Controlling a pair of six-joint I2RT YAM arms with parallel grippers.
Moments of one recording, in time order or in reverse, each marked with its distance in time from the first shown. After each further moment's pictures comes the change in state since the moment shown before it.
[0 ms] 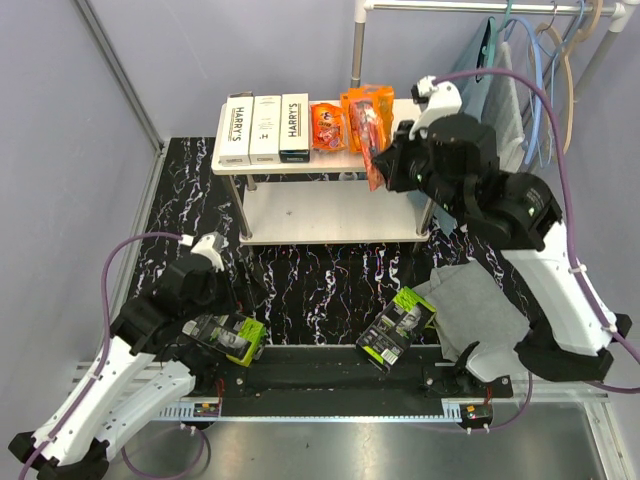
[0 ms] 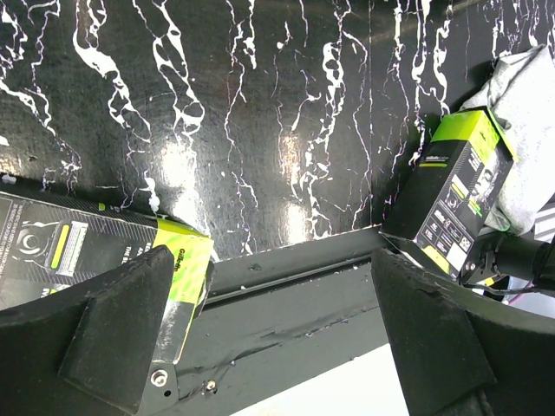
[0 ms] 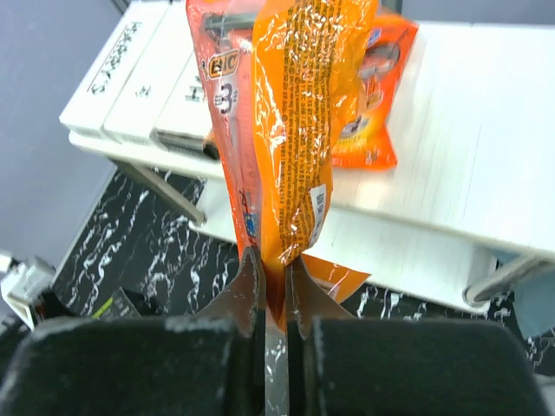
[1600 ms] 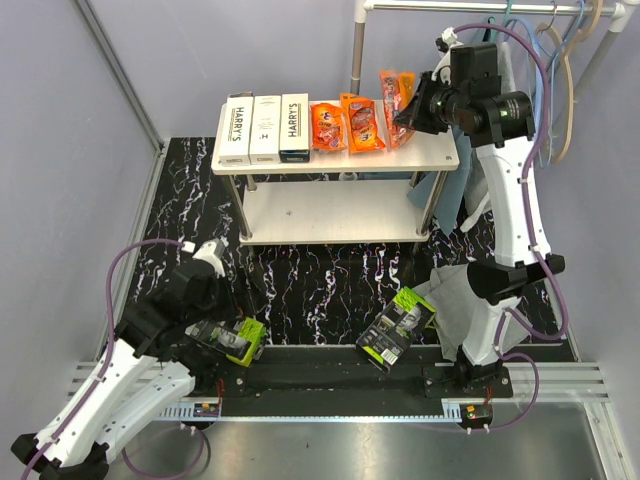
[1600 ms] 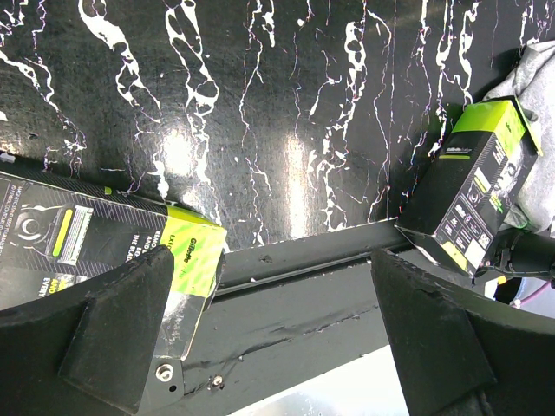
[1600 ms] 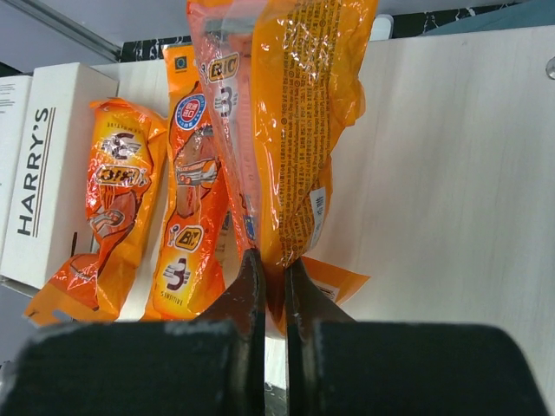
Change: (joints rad) left arm 0.000 -0.034 -0.066 -0.006 0.002 -0.017; right arm -0.582 0.520 0.529 -0.211 -0.562 0.018
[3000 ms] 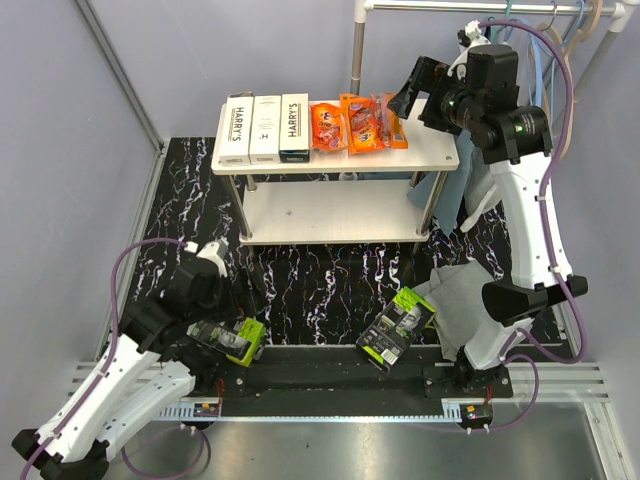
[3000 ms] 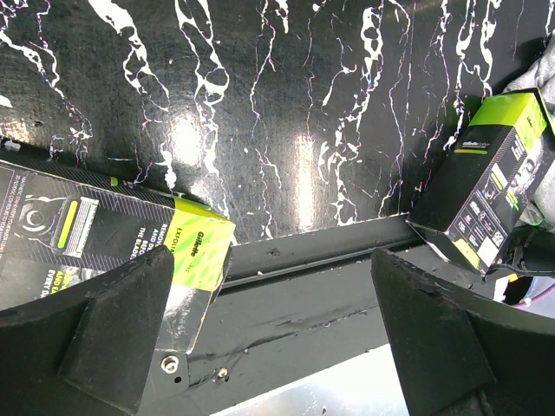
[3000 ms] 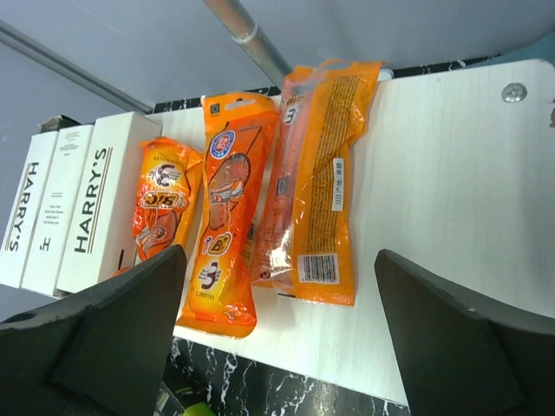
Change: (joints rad) left arm 0.000 0.031 0.000 -0.017 0.001 0.000; right arm -0.002 -0.167 -0.229 0.202 0.052 0.075
